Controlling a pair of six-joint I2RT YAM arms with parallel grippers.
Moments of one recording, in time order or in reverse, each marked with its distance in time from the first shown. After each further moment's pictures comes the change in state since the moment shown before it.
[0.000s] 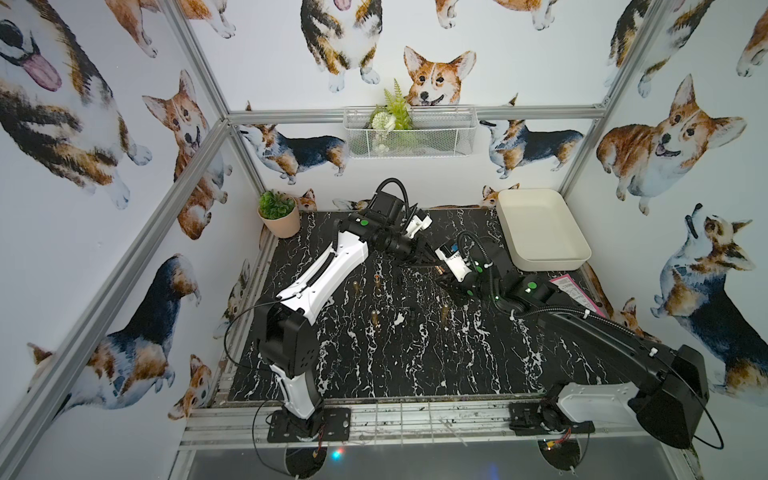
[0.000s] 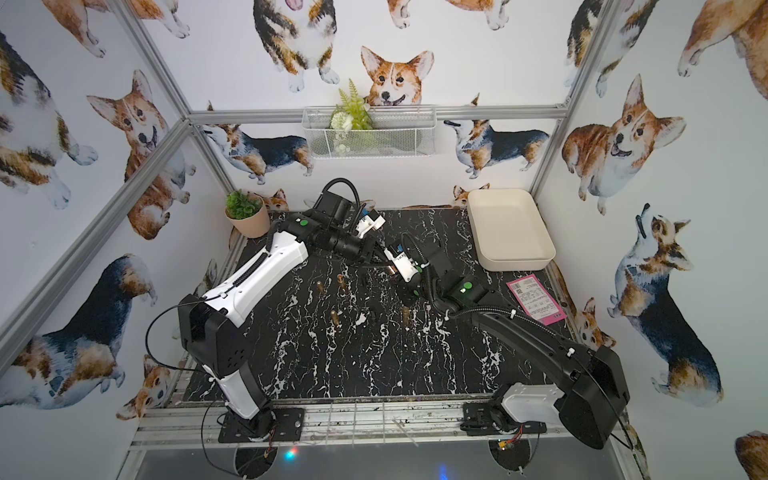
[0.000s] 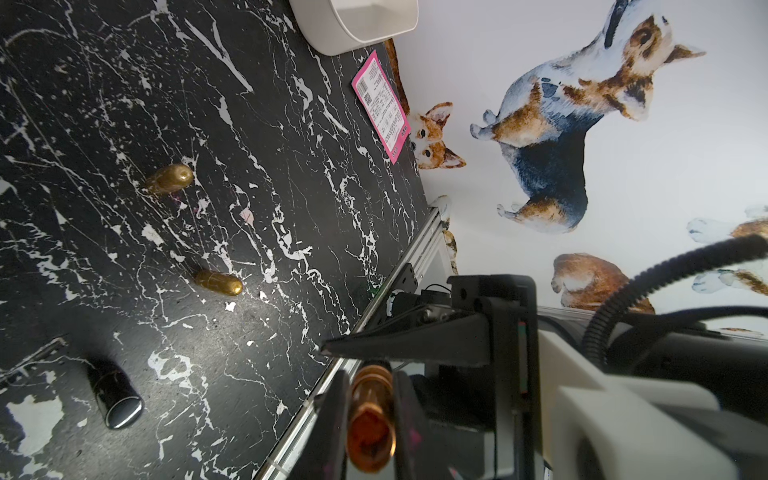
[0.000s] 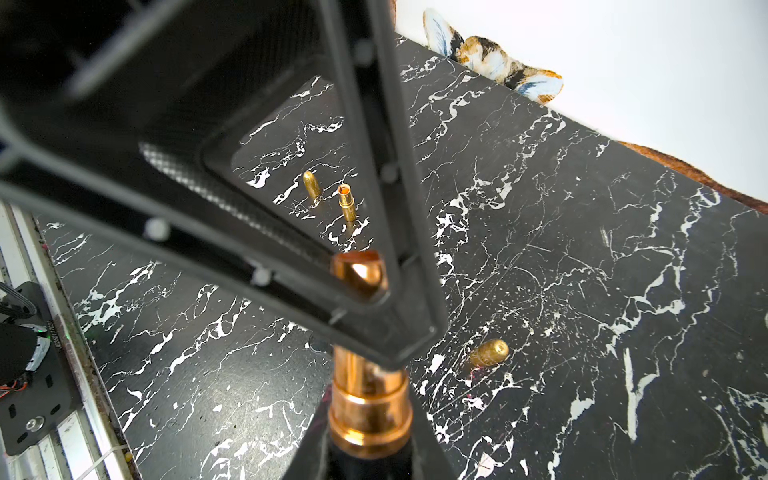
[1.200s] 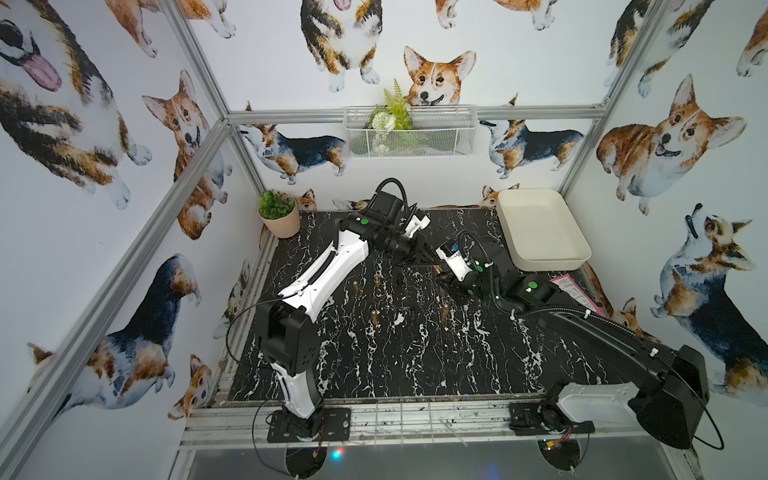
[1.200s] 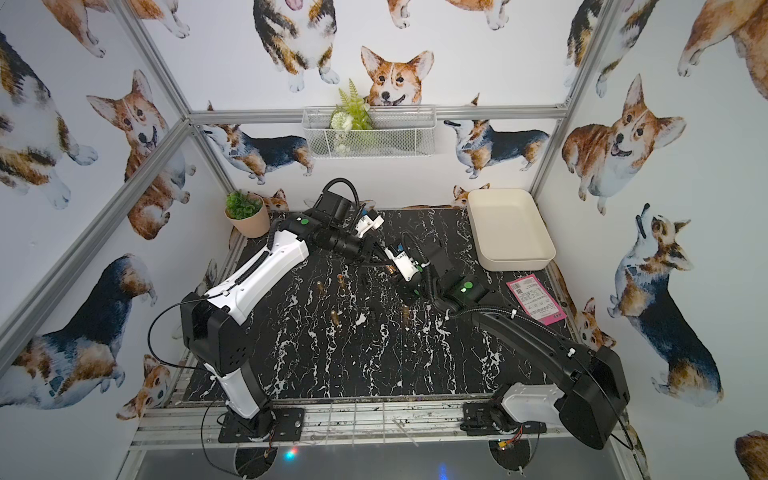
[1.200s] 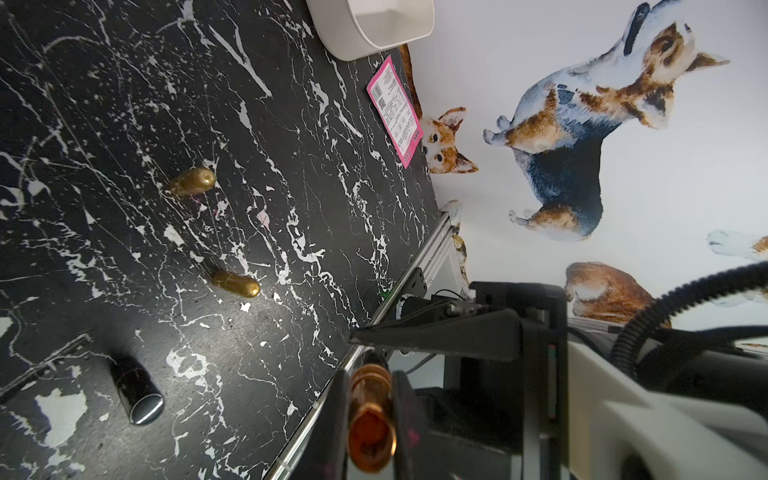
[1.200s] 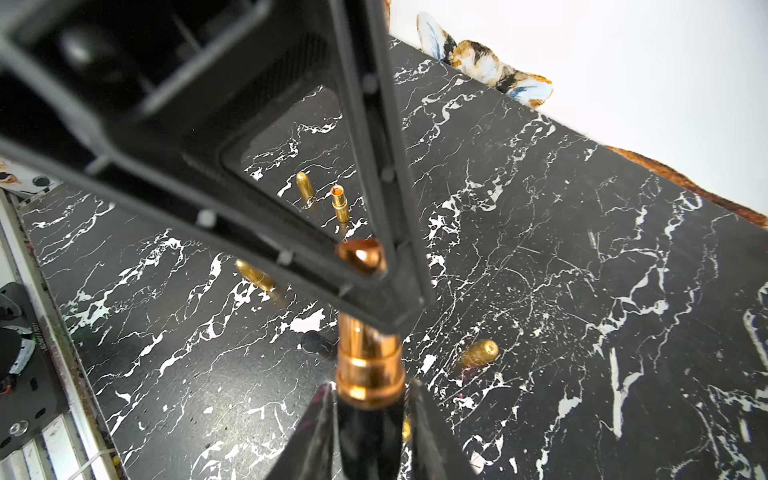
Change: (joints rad) left arm 0.013 0.014 0.015 -0.011 -0.029 0.005; right arm 0.000 -0.002 0.006 -0.003 0.015 -0.013
